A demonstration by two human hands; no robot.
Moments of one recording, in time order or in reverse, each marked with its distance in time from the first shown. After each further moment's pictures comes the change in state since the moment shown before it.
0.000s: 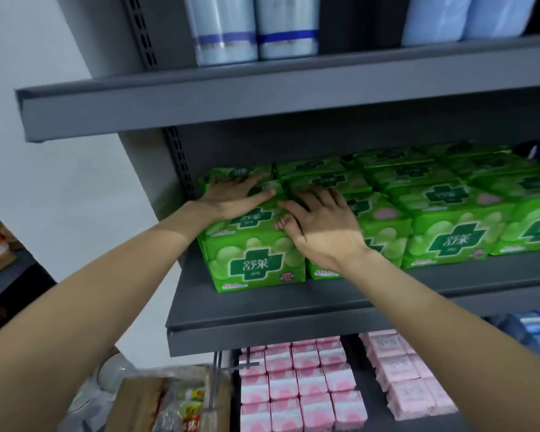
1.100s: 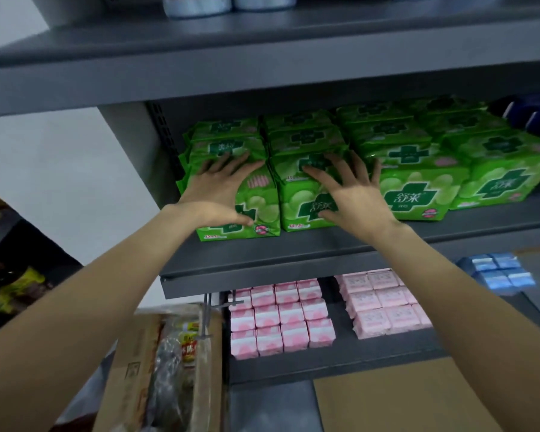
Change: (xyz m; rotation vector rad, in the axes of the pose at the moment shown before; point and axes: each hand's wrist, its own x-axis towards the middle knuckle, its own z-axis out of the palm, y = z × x) left_hand -0.073 0.036 0.012 0.139 0.077 0.166; right_hand -0.047 0.067 -0.012 -0.029 -0.090 0.042
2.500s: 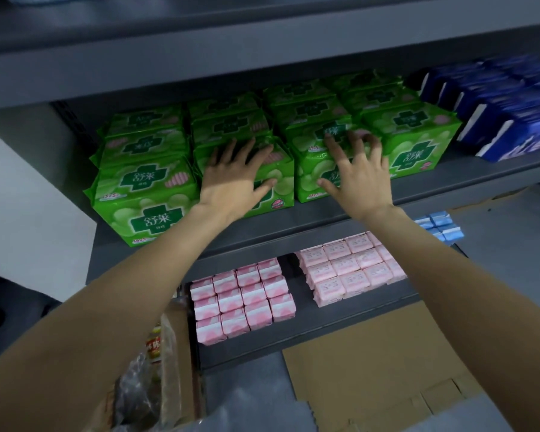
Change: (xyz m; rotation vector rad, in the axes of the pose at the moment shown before) left_hand 0.052 0.132 0.014 -0.004 0.223 0.050; right_hand -0.052 0.100 -0.014 -0.111 -0.006 0.355
